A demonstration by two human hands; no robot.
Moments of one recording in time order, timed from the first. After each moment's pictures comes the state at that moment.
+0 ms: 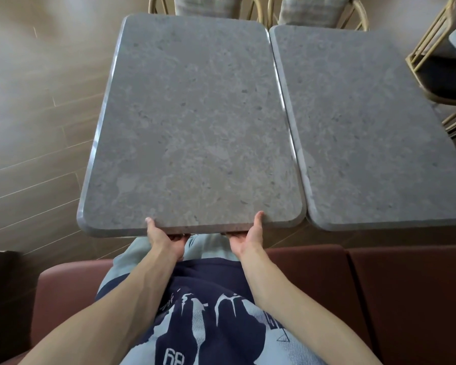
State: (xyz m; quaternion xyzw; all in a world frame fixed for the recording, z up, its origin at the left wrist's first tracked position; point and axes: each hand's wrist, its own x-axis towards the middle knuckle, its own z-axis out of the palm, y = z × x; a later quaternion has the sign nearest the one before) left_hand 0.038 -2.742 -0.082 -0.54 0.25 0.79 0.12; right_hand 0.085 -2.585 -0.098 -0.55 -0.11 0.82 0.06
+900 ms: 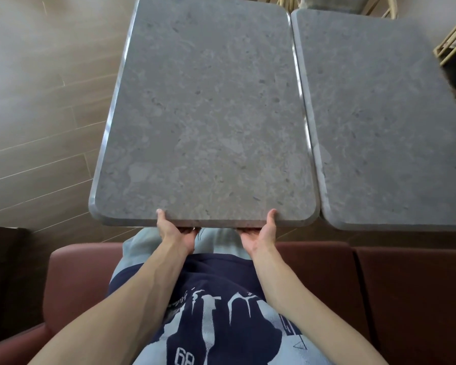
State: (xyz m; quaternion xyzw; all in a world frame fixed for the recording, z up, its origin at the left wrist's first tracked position) left_hand 0.045 -2.747 -0.080 -0.55 0.25 0.79 0.13; right_hand 0.092 -2.586 -0.092 -0.55 -0.11 0.83 0.06
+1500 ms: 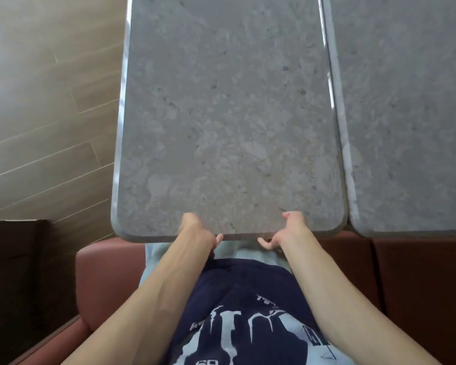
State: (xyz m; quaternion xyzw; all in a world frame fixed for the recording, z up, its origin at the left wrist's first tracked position) left_hand -0.022 -2.752 -0.028 -0.69 0.40 0.55 0.26; right_hand 0.019 -2.580 -0.034 -0.75 -0.22 0.61 -0.12
